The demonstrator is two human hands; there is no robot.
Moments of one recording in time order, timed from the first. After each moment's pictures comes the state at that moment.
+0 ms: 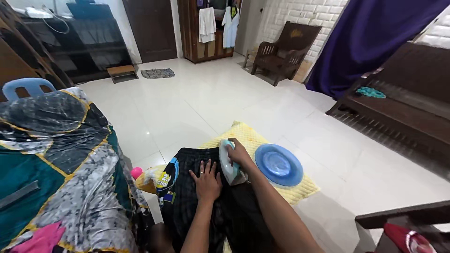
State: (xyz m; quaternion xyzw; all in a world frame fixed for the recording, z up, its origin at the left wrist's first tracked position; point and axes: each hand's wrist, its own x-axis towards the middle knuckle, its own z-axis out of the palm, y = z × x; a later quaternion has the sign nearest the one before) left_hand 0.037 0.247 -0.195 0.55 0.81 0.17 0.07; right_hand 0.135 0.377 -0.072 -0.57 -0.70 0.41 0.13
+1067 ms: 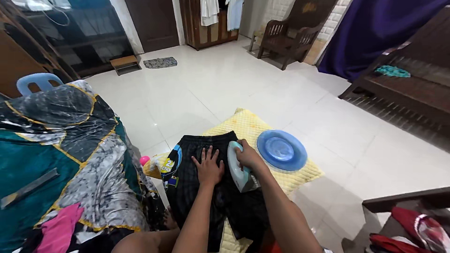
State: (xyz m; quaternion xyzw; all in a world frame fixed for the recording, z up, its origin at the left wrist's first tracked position) left_hand 0.037 0.242 -0.193 0.56 0.81 0.14 0.08; right_hand 0.180 0.317 -0.069 -0.60 -0.69 0.41 0.05
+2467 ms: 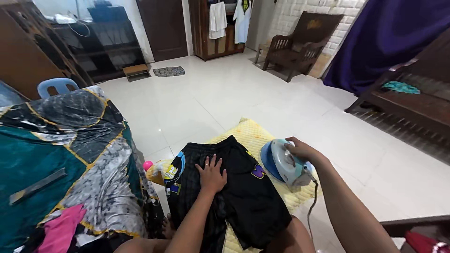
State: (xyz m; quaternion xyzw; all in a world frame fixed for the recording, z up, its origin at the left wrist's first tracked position) left_hand 0.030 0.247 -0.175 0.58 0.80 0.12 0.13; right_hand 0.339 0.445 -0.028 -0.64 -0.72 0.27 -0.01
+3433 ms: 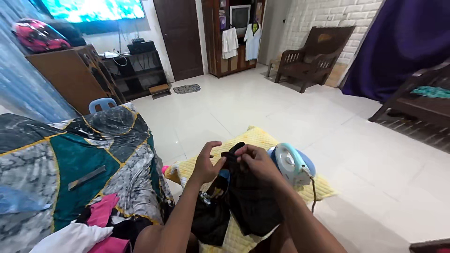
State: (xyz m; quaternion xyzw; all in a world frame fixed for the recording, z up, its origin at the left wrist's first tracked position) left_hand 0.002 0.157 -0.023 0.62 0.54 0.54 0.17; right_hand 0.211 0.225 0.046 -0.30 -0.74 0.54 0.28
